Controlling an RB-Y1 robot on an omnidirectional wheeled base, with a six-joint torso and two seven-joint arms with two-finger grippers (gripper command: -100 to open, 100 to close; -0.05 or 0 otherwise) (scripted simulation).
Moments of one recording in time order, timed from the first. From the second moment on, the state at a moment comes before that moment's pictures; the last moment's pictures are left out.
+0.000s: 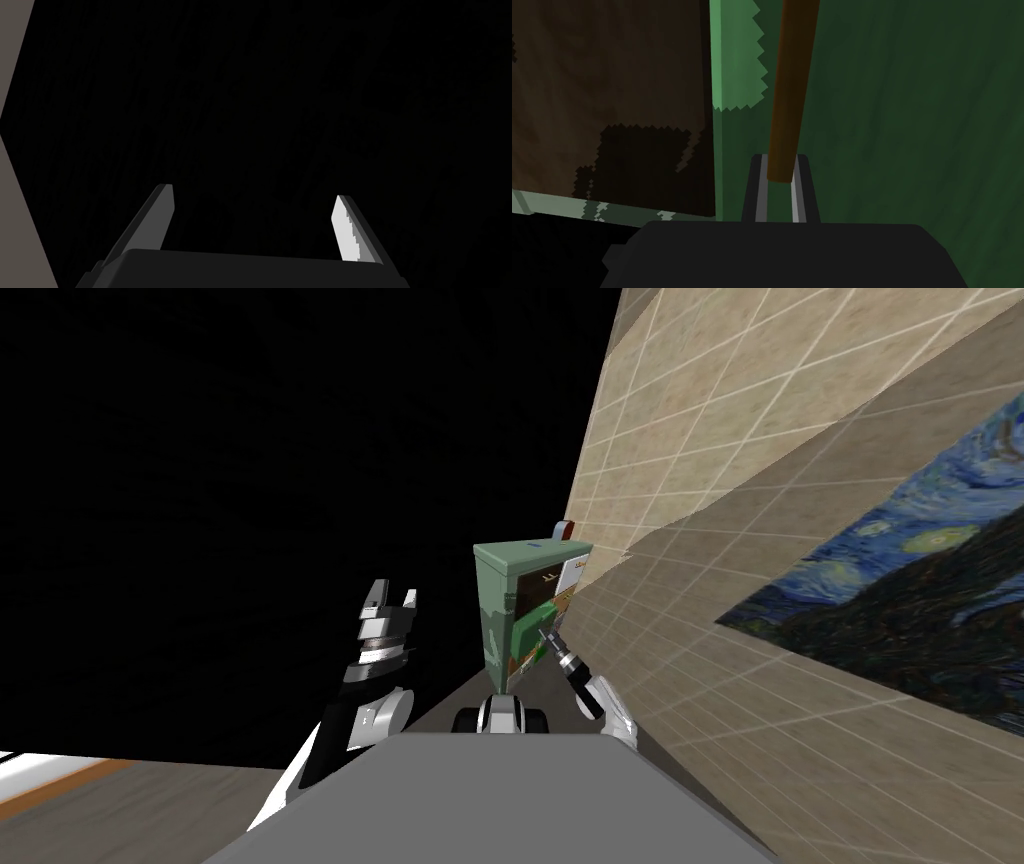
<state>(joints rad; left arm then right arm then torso) 0.49 0.02 0.04 -2.30 0.08 -0.49 -0.02 0.14 -0.15 -0.10 -1.47 1.02 -0.77 2.08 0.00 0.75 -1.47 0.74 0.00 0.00</state>
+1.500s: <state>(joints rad) 0.49 0.02 0.04 -2.30 0.08 -0.49 -0.02 0.06 -0.31 -0.09 -1.53 1.04 -0.66 1.85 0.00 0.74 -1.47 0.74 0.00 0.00</state>
